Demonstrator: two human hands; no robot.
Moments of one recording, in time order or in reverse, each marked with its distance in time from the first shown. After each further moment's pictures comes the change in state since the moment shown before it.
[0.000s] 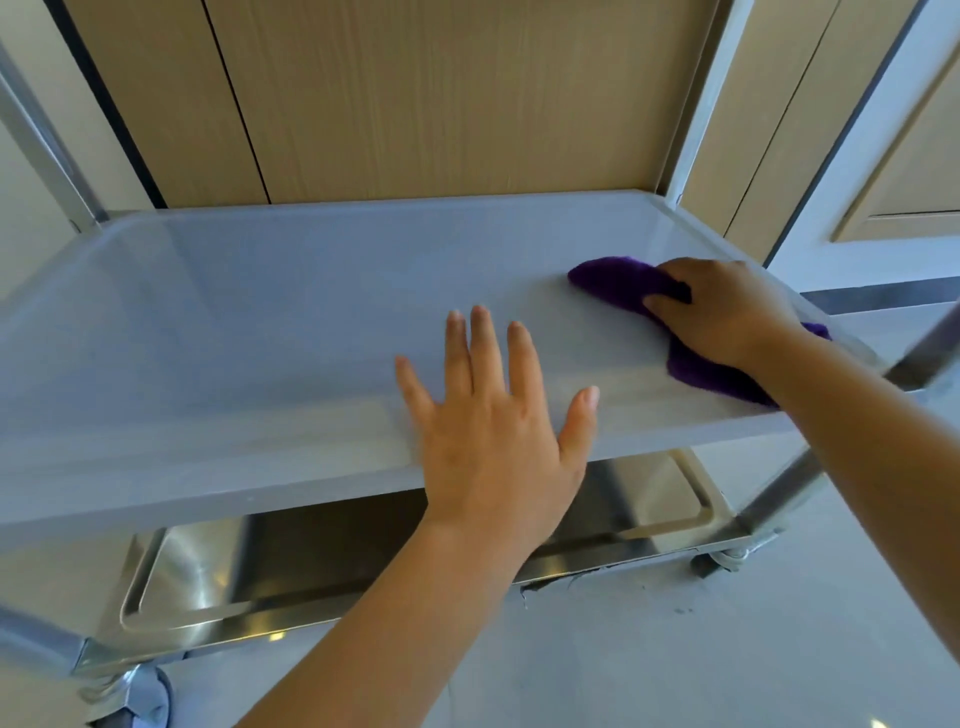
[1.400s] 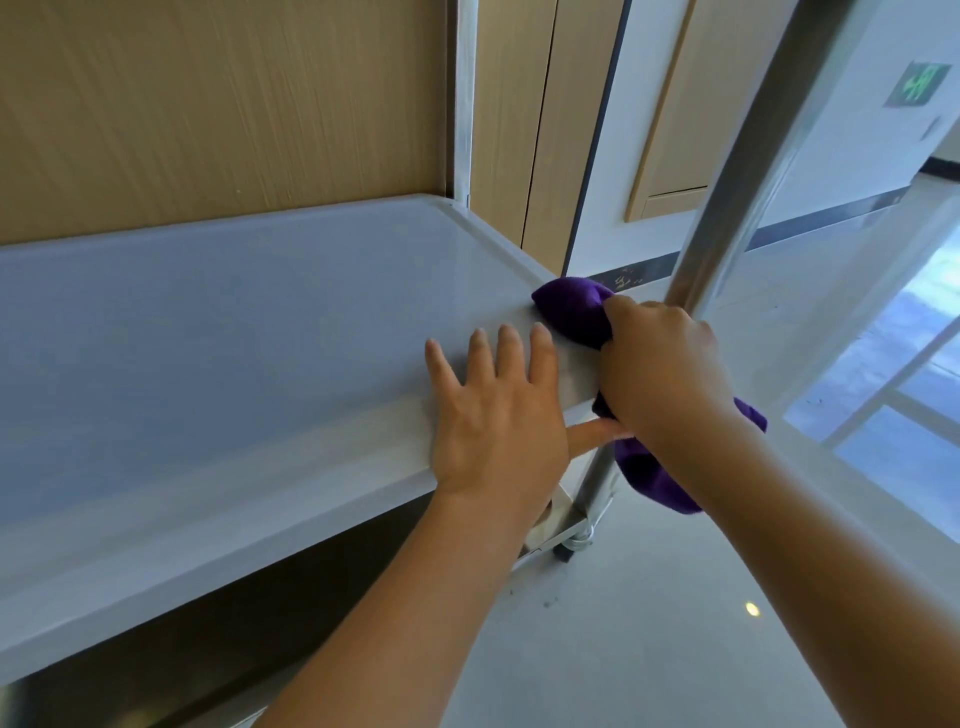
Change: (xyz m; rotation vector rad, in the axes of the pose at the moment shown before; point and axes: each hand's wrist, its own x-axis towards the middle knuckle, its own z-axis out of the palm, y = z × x) left_hand 0.048 0.152 0.025 0.019 -0.378 0.411; right_hand -0.076 0.071 -0.029 -0.196 0.056 0.382
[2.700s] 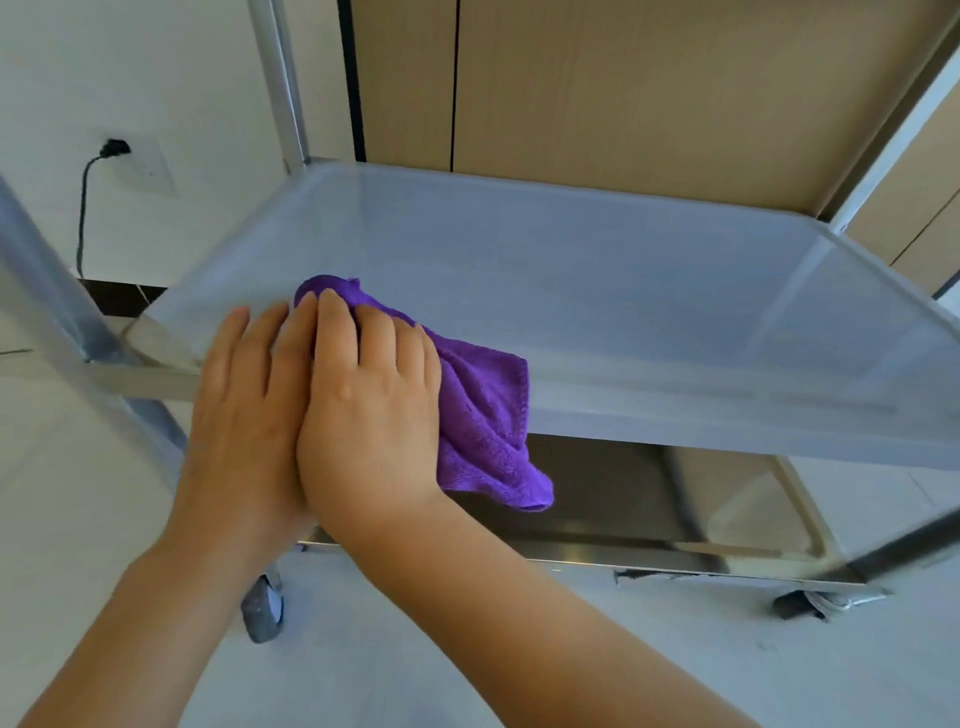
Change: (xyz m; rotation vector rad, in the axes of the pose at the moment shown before) left_hand -0.293 -0.294 0.014 0.224 0.281 -0.516; right_hand -0.227 -0.387 0.005 0.819 0.372 -0.631
